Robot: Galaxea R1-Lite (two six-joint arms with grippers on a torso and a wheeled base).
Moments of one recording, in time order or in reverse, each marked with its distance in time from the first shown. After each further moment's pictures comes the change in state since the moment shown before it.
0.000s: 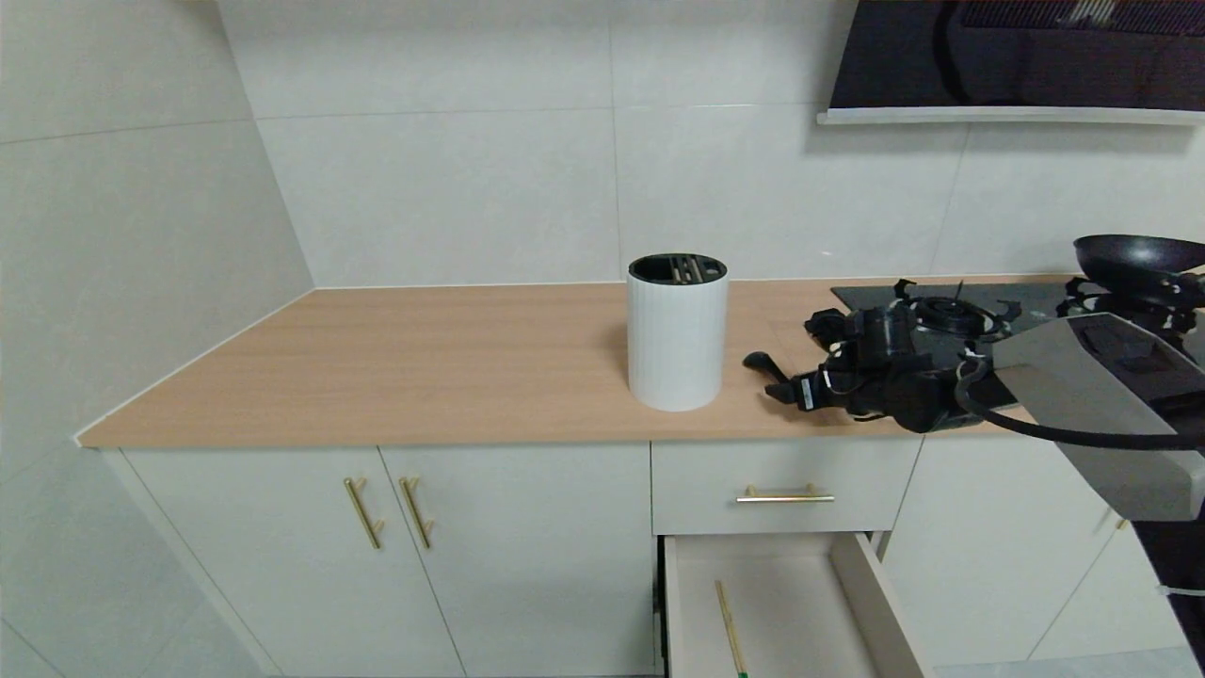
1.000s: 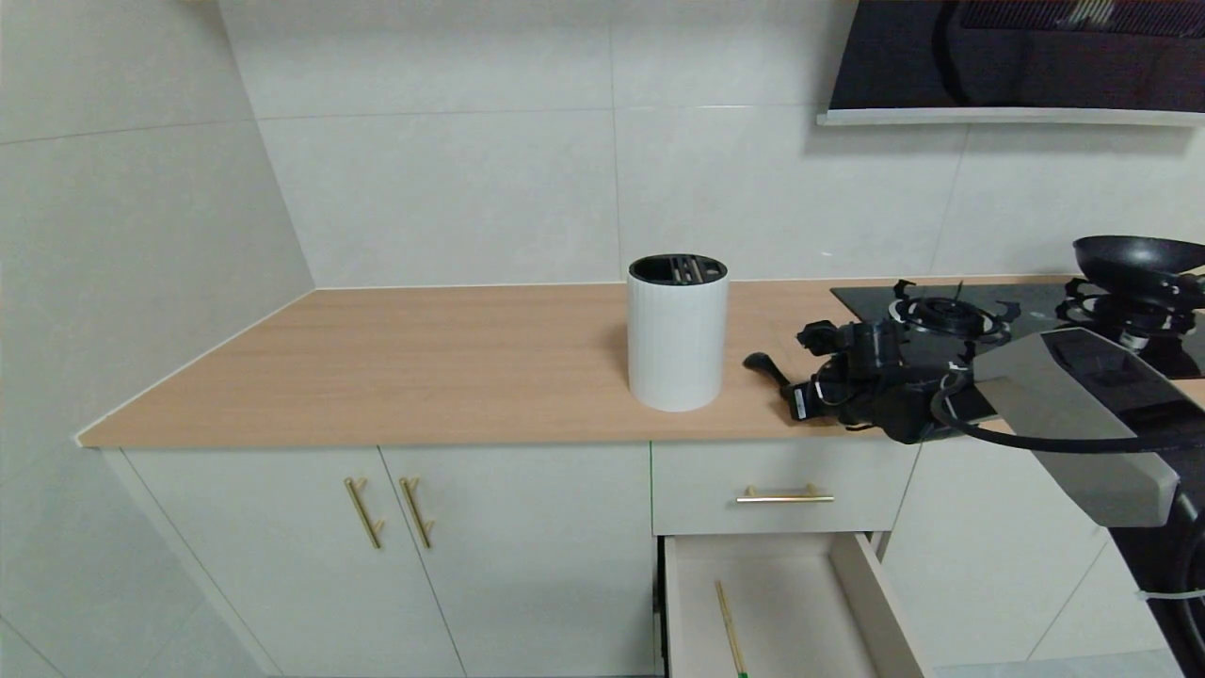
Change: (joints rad) left arm 0.000 0.000 0.000 0.000 0.000 0.000; right arm 0.004 0.063 -0.028 -0.013 -0.005 0.000
